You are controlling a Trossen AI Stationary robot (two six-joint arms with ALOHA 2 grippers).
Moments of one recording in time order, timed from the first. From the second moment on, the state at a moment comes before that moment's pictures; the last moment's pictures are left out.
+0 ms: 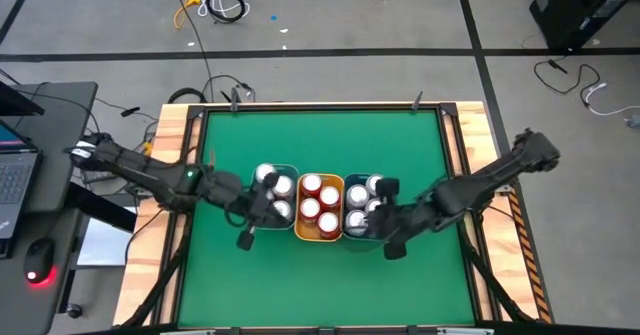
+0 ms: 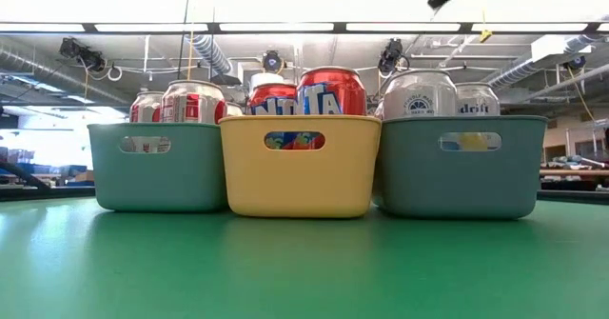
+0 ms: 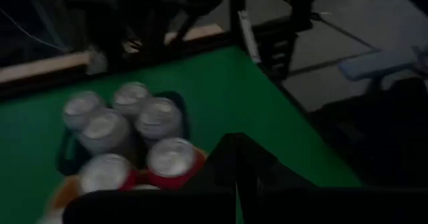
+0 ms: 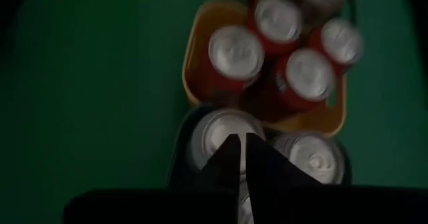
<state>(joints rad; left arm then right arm) -0.30 1.11 0.88 -0.14 0.01 0.05 0.47 1.44 1.26 -0.84 0.37 0.19</state>
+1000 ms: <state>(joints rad) 0.21 1.02 0.59 0.44 0.40 0.14 0.05 0.49 0.35 -0.01 0.06 -0.11</state>
